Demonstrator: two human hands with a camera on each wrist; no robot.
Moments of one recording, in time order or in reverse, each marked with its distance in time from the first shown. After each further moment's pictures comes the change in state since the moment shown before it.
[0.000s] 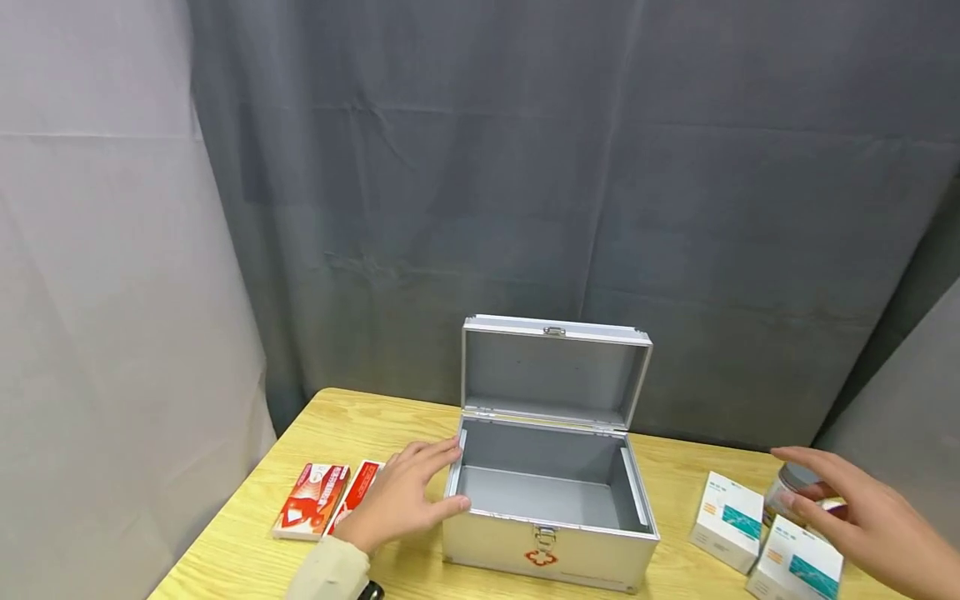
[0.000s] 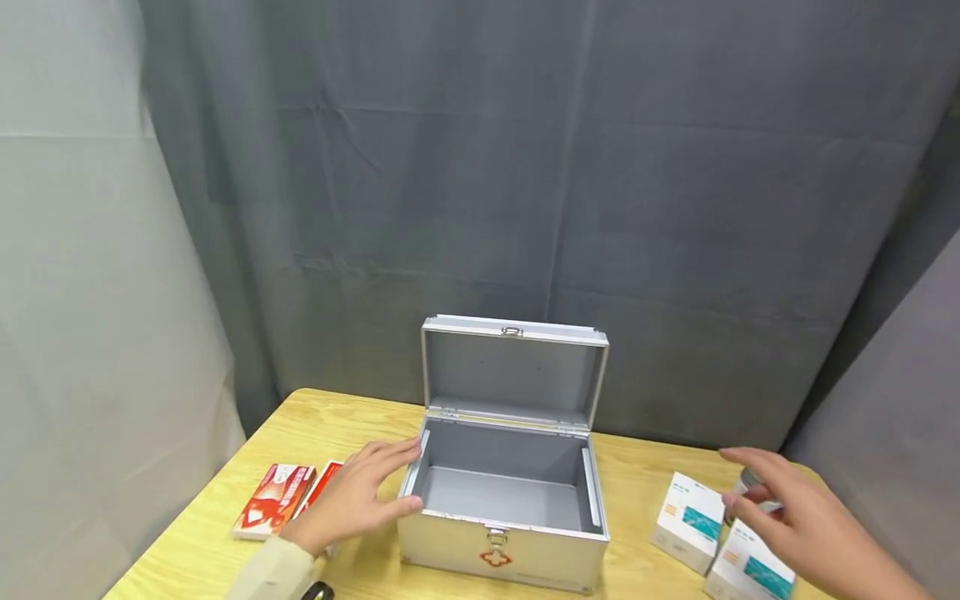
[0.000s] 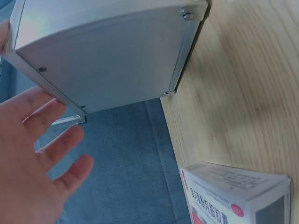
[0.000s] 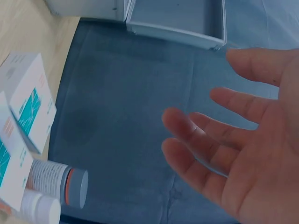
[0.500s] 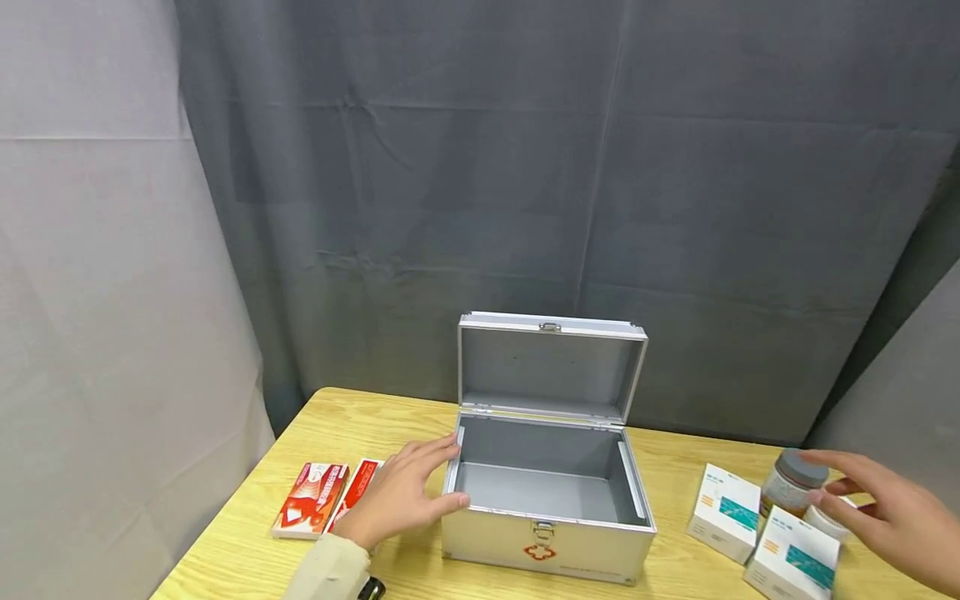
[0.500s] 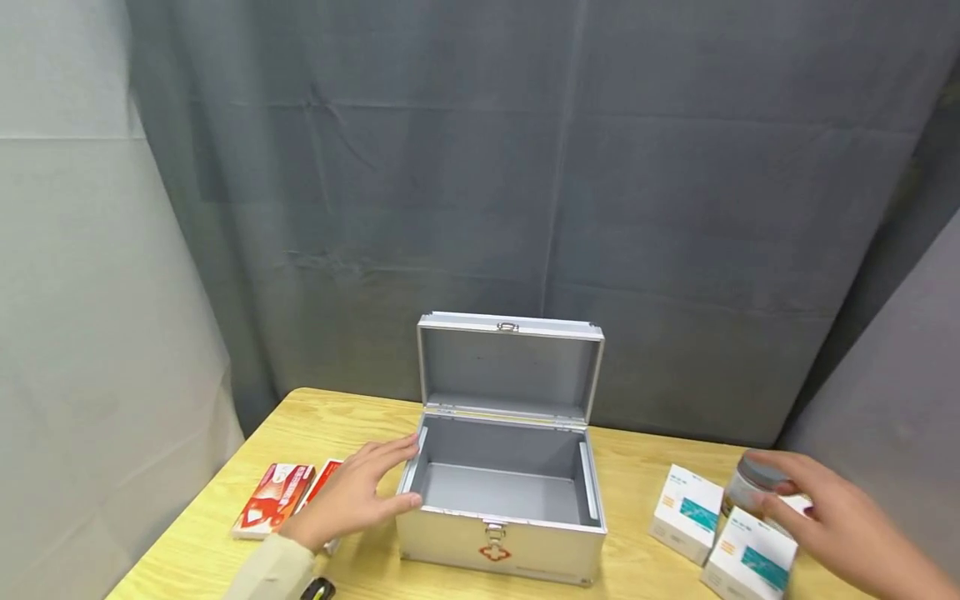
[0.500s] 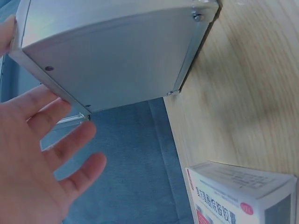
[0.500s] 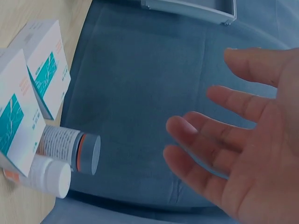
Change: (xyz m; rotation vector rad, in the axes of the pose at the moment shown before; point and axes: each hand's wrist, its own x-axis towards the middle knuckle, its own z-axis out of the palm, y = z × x) left_hand -0.002 0.005 -0.007 -0.052 -0.045 -0.033; right_hand -0.001 0.031 -0.002 -0.046 0.005 0.035
